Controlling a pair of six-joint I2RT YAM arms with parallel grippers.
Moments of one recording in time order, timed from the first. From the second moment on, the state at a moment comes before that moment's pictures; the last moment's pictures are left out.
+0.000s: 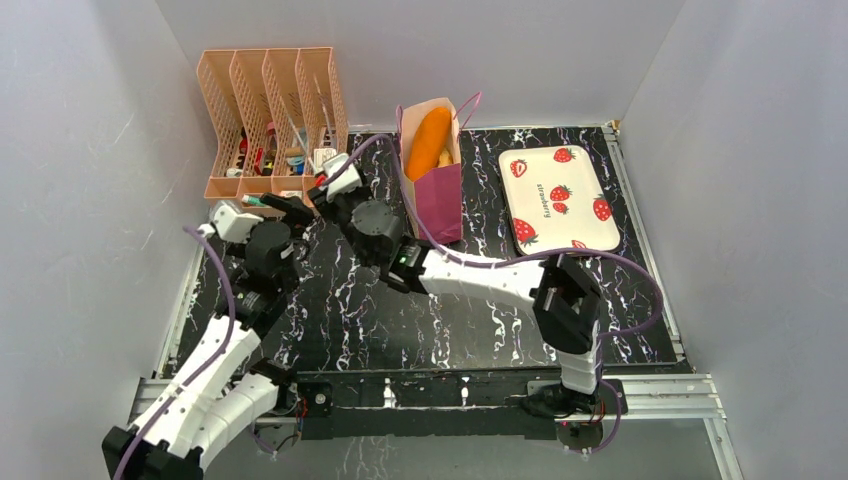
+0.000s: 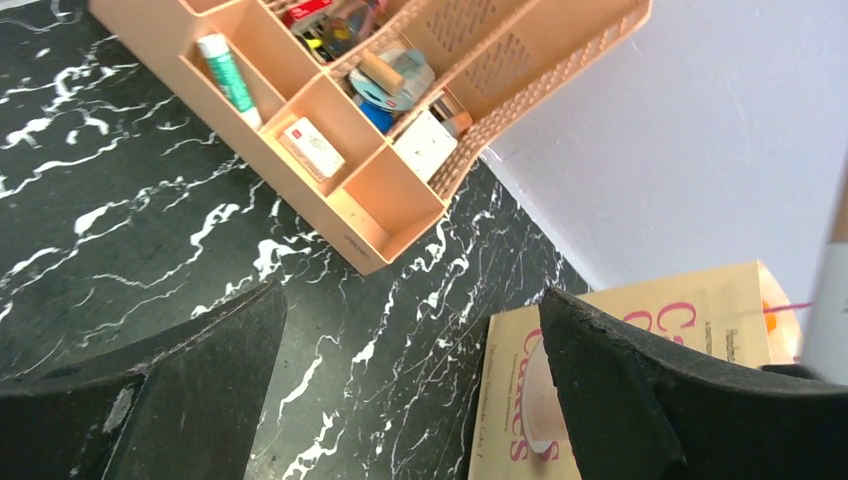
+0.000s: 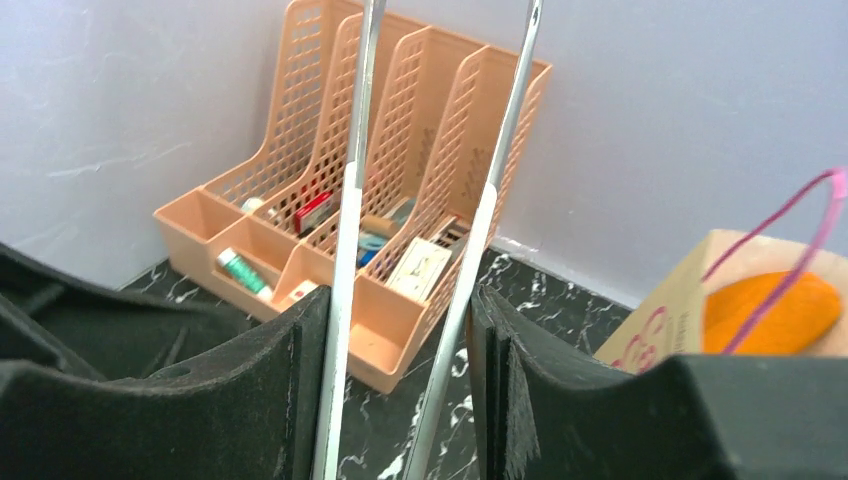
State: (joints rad) left arm -0.40 0.74 0.66 -0.22 -0.79 -0.90; right arm 1.15 1.91 1.57 0.55 0.64 -0.27
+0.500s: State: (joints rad) left arm -0.40 1.10 0.99 -0.03 -0.43 -0.67; right arm 0.98 1.66 1.55 0.55 0.70 -0.29
